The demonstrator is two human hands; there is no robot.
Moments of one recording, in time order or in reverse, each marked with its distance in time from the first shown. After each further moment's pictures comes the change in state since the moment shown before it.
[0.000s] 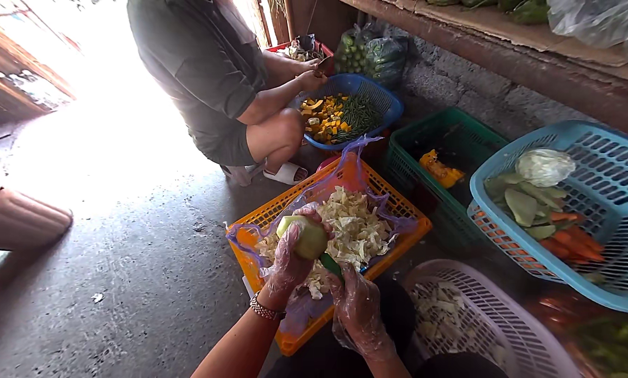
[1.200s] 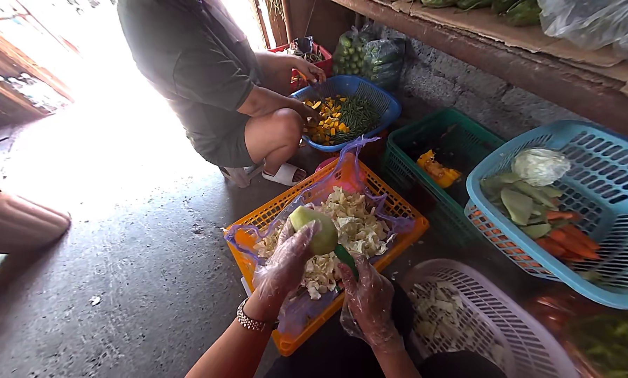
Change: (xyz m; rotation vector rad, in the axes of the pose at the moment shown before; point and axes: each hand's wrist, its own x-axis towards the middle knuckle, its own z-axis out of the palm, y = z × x) left_hand -0.004 0.026 0.039 0.472 0.317 -0.274; right_hand 0.011 0.008 -0.014 -0.078 0.029 0.091
